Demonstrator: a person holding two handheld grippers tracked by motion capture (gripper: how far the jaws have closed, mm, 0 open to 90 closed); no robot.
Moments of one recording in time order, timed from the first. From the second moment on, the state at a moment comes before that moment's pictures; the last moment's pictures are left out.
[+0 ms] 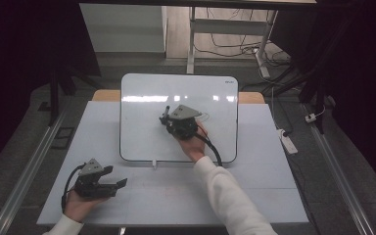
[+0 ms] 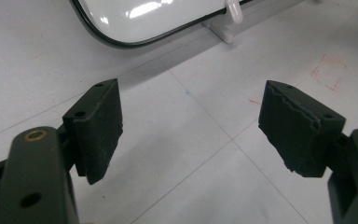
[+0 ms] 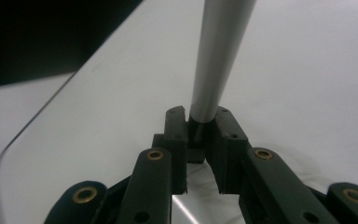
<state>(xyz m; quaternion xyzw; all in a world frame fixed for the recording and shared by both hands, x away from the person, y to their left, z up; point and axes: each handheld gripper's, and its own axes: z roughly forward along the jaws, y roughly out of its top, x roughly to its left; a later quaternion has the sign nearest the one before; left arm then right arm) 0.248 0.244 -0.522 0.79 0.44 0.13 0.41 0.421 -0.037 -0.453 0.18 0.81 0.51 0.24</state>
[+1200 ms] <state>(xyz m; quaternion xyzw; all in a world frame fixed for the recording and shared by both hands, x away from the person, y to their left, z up) 0.249 0.241 -0.522 0.79 0.44 0.13 0.40 0.430 -0.065 -0.443 0.25 0.77 0.52 0.26</state>
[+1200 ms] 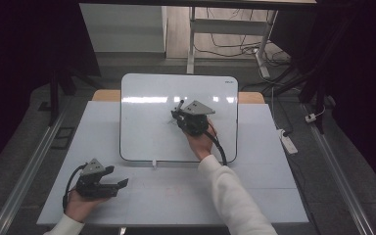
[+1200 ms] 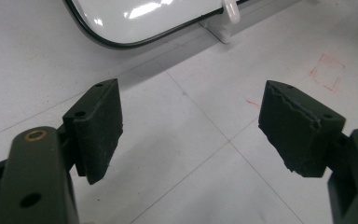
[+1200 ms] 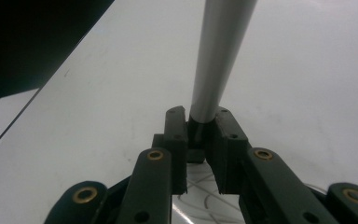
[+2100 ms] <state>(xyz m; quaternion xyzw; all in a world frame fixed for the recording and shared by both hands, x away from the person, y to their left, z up) 0.249 0.242 -0.522 0.79 0.44 0.13 0.41 0.438 -0.057 -0.436 0.22 0.78 0.51 0.29</state>
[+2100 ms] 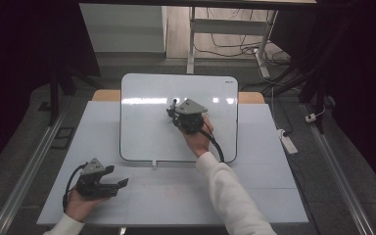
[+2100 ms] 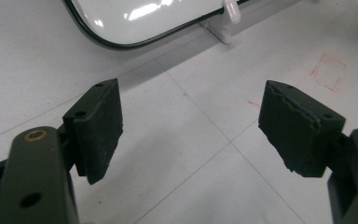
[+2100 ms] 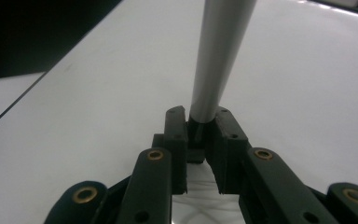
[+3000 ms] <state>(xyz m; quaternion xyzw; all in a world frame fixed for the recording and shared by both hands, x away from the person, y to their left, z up) 0.252 0.240 -0.522 0.79 0.44 0.13 0.40 0.426 -0.076 -0.447 0.23 0.77 0.52 0.29</state>
